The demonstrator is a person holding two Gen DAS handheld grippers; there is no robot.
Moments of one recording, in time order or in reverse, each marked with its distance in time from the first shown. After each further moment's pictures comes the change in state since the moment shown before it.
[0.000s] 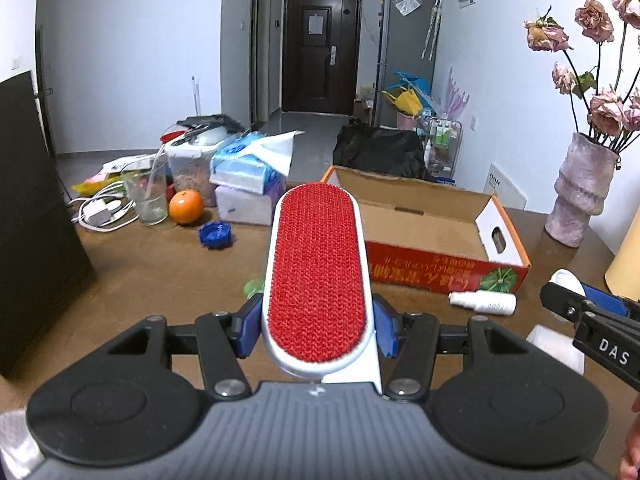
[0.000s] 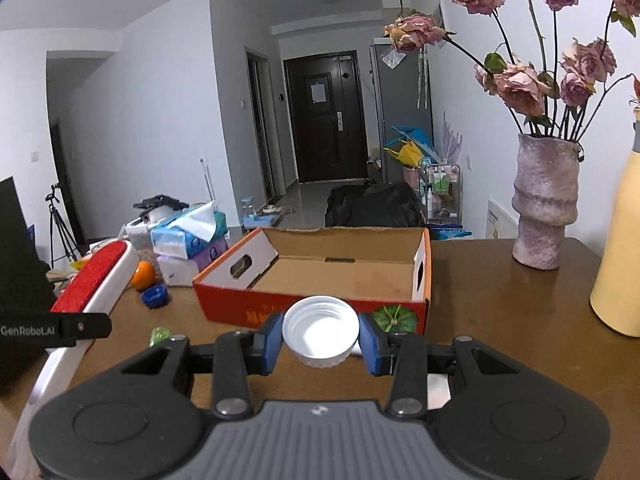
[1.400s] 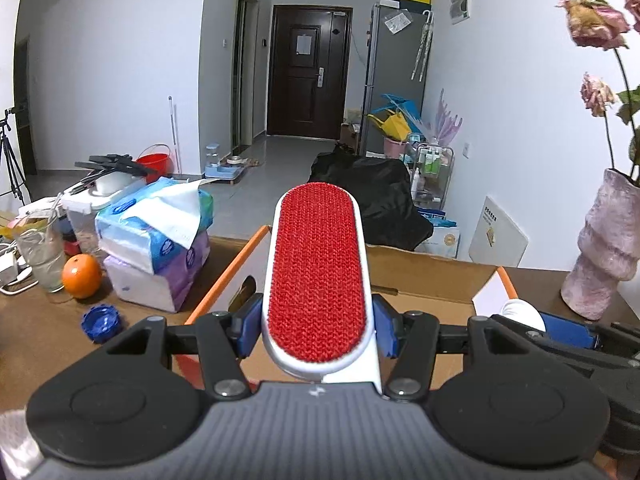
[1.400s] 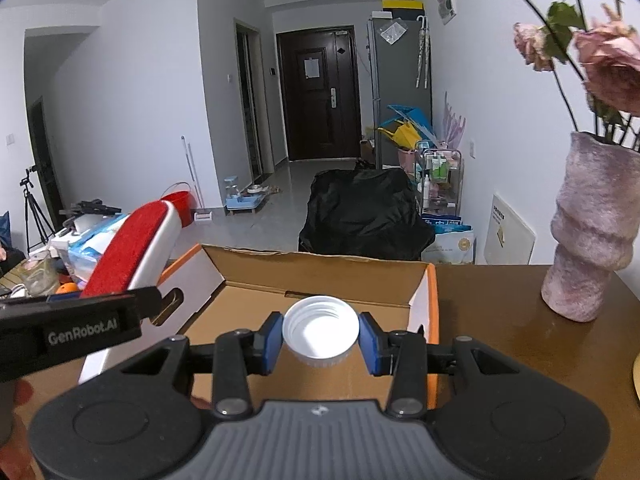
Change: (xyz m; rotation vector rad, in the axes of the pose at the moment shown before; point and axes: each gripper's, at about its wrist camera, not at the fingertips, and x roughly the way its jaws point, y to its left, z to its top) left arm 0.171 -0.081 0.084 -0.012 -0.075 -0.026; right arm 0.172 -0.041 0.072 -0.031 0.080 -0.032
